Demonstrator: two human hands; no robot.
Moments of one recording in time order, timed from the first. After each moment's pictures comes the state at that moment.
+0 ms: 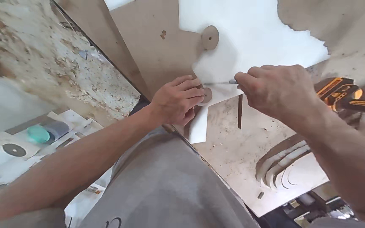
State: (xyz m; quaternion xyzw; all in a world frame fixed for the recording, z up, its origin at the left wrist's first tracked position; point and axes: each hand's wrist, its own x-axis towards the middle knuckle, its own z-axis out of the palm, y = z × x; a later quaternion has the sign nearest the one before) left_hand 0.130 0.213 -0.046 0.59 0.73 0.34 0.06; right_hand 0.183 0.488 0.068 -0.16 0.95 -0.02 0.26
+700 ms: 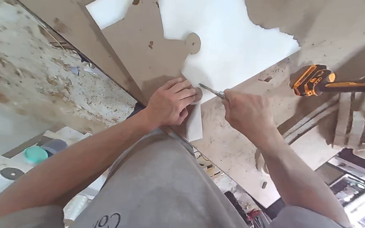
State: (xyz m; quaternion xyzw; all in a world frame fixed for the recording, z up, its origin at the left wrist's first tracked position) left_hand 0.129 0.213 -0.044 0.61 0.73 0.31 0.07; right_hand 0.239 0.420 0.084 0.15 0.94 -0.01 0.30
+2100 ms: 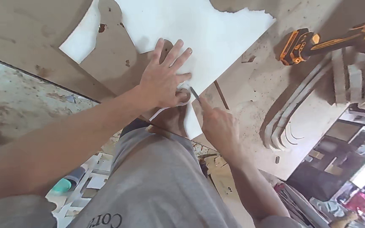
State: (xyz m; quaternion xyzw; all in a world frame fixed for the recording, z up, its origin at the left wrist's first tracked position) left_hand 0.055 0.286 -0.015 0.69 0.69 0.06 0.21; right_hand 0.251 0.343 0.079 0.37 0.86 -0.09 0.33
